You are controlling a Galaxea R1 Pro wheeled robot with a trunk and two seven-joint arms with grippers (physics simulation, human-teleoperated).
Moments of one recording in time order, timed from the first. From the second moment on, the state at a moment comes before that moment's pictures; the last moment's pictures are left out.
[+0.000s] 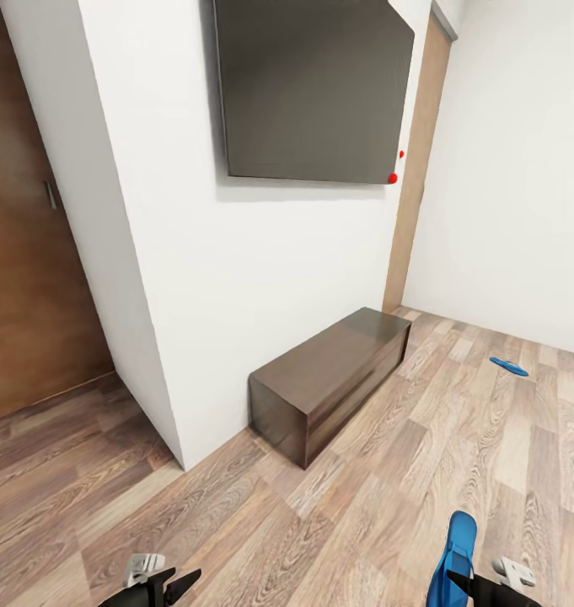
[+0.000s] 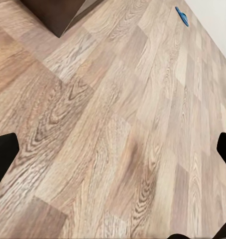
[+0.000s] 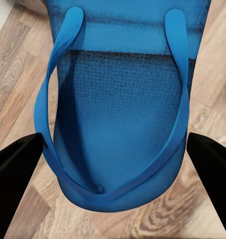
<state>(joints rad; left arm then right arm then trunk) -0.15 0.12 0.29 -0.77 0.10 0.23 -0.95 -0.32 -0.31 -0.45 -0.41 -0.02 0.21 0.72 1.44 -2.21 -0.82</state>
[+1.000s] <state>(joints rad) -0.15 0.12 0.29 -0.77 0.10 0.23 -0.95 -0.32 -0.31 -0.45 -0.41 -0.02 0.21 0.72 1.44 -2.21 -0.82</state>
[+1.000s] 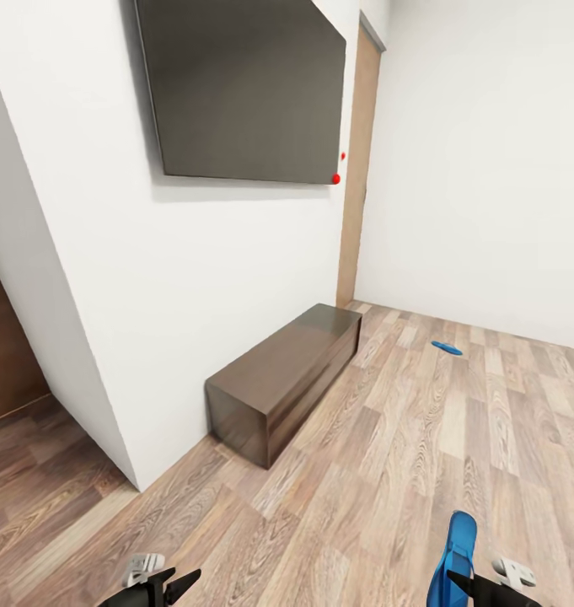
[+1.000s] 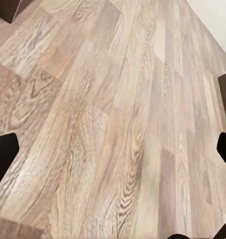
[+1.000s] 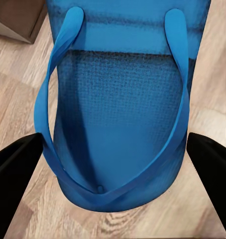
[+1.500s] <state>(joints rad) -0.15 0.12 0.29 -0.77 0.10 0.23 -0.95 -0.32 -0.31 -0.45 -0.41 -0.02 0.21 0.73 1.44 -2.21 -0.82</state>
